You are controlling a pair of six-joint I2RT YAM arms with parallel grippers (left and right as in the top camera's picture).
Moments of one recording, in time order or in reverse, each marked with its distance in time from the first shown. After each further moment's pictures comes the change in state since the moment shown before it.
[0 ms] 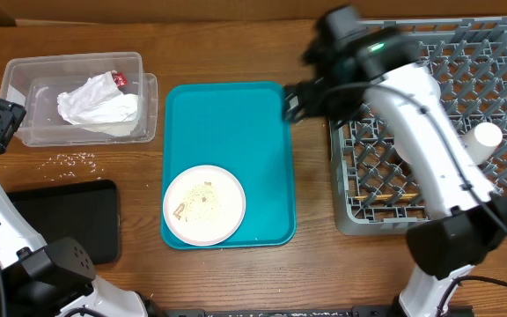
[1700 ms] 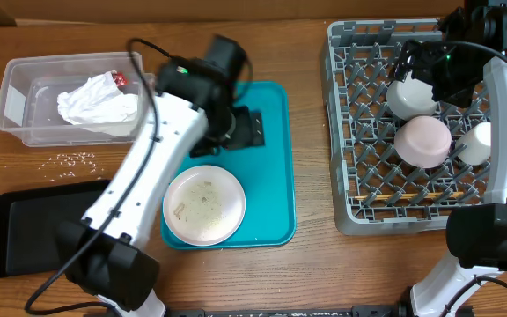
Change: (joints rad) left arm -1.007 0.007 -0.381 0.280 0.296 0.138; right arm -0.431 -0.009 0.062 -0.039 0.024 0.014
